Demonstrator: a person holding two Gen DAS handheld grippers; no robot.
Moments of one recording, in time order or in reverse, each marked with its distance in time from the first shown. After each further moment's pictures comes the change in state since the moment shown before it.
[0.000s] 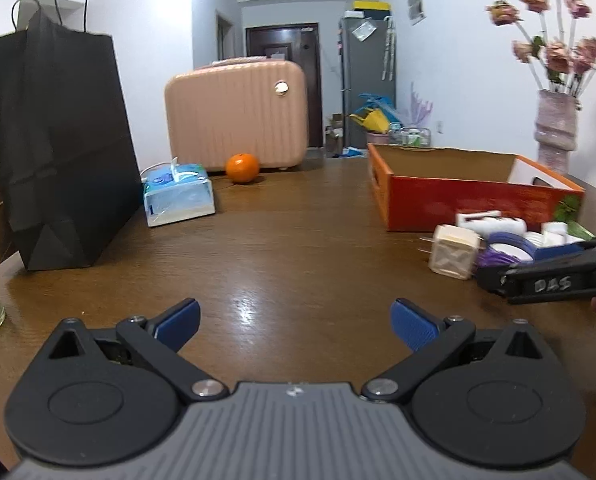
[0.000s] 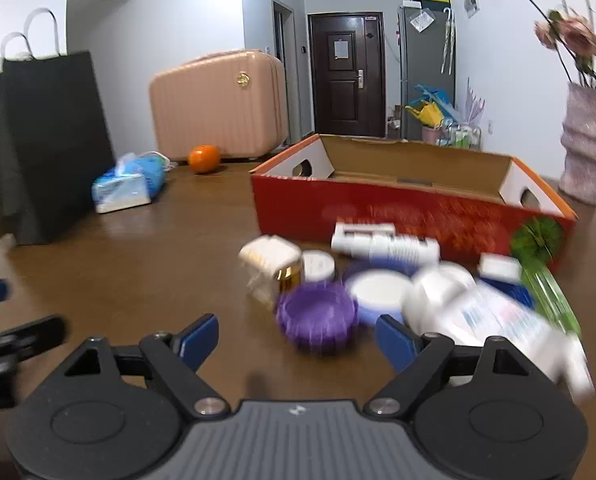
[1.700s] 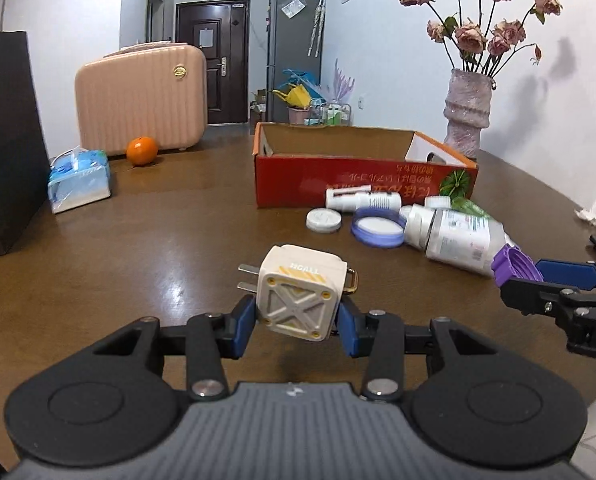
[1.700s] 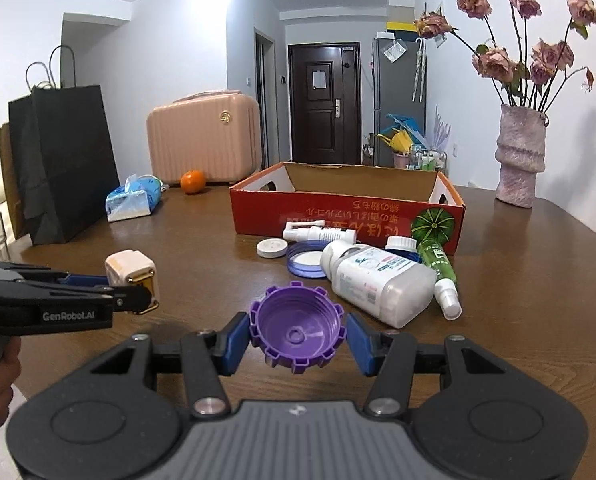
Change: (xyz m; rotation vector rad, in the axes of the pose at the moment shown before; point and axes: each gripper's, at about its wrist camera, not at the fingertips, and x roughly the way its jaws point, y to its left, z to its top) left arm -0.037 -0.072 0.006 0.044 0.072 -0.246; right arm -0.146 -0.041 -0.061 0.058 -0.117 -0.024
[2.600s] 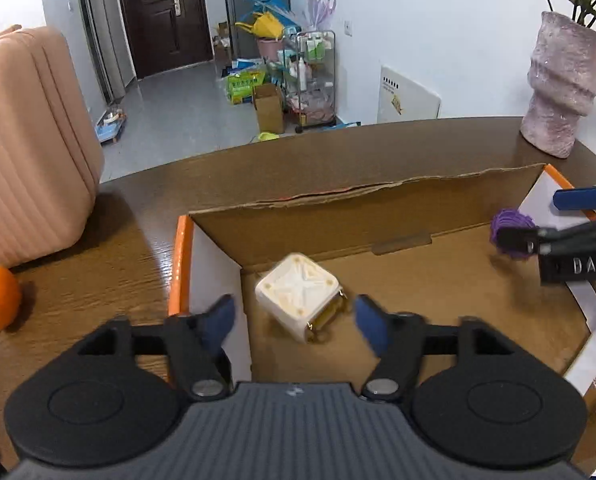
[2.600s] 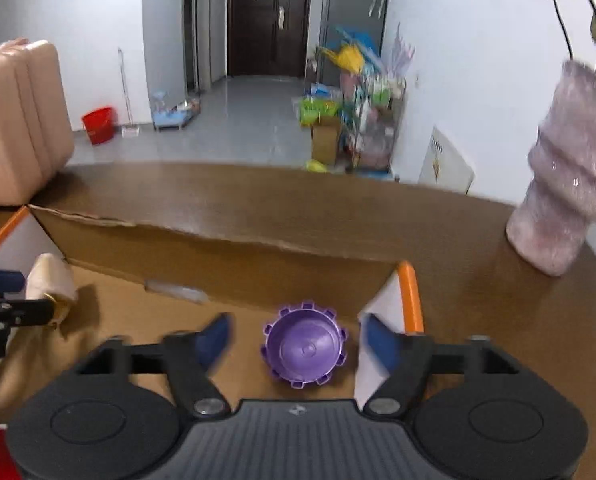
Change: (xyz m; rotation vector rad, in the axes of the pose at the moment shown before) left arm 0.367 0.009 0.232 0.134 0.285 -0.038; right arm 0.379 -0.171 0.213 -0.017 0.291 -0.185
